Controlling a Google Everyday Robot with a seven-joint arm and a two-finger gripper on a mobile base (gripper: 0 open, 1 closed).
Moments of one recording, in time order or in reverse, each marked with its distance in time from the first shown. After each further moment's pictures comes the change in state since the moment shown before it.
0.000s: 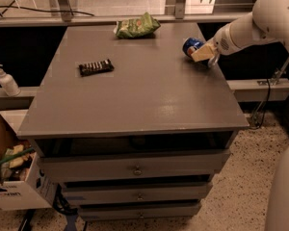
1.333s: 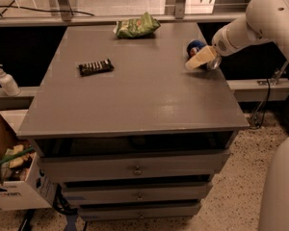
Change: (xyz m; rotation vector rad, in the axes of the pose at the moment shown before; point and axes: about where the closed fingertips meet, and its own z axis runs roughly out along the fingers) arm 0.009 -0.010 0.008 0.062 0.062 -0.021
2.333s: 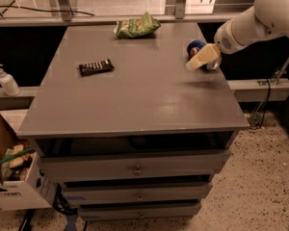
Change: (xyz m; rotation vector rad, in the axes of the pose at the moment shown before) arm -0.009 0.032 -0.043 -0.025 -0.001 -0.057
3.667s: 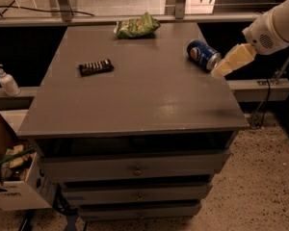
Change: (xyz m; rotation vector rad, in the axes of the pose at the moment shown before) arm 0.027 0.044 -0.108 -0.059 0.054 -0.065
